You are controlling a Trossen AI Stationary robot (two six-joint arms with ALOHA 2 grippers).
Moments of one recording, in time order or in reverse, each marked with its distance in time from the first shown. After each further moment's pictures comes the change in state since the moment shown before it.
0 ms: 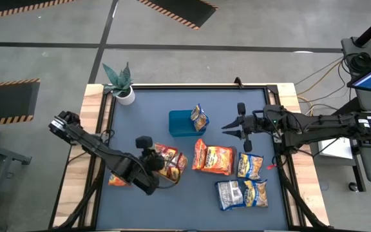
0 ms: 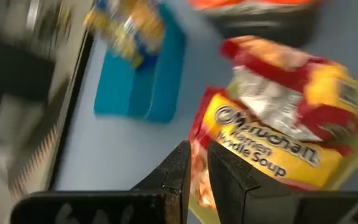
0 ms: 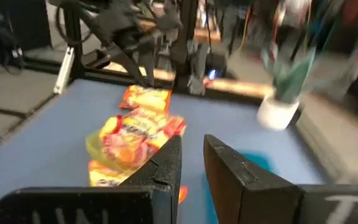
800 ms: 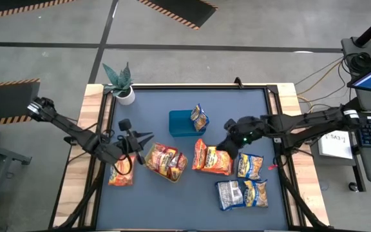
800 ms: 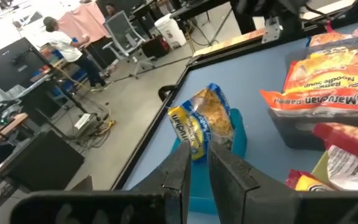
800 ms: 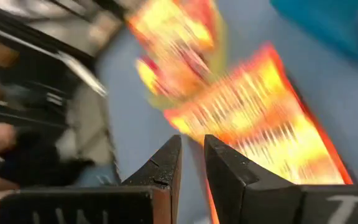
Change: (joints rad) left arm 0.035 -0.651 -0.702 0.999 -0.262 0.656; right arm 0.133 0.281 0.198 -0.305 0.000 1.022
